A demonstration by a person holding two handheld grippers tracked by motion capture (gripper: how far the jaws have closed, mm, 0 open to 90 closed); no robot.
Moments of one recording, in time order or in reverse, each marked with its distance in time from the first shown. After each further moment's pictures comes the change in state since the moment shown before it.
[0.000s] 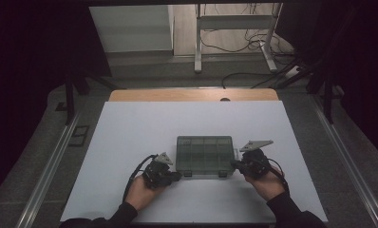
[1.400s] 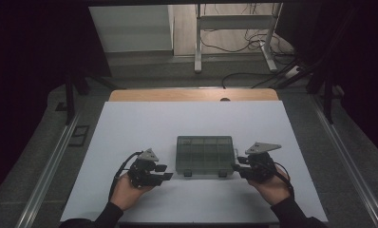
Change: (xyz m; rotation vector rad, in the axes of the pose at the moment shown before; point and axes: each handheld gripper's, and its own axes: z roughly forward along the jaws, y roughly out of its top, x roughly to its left) left arm 0.009 -0.010 -0.046 -0.068 0.041 -0.014; right arm 0.008 -0.005 -0.021 -0.074 -0.052 -0.007
